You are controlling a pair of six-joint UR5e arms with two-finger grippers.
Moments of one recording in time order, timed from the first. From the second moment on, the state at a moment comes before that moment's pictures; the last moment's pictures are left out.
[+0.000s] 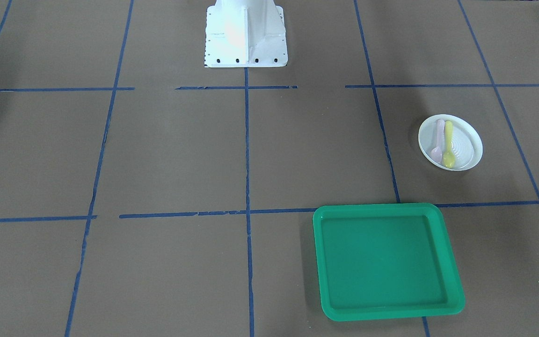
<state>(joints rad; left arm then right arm) -1.62 -1.51 -1.45 -1.75 -2.39 0.24 1.58 -1.64 1.61 -1.53 2.28 0.03</state>
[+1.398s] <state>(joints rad) -1.61 -1.53 -1.50 -1.86 -2.19 0.24 1.58 -1.64 1.61 -1.53 2.28 0.03</state>
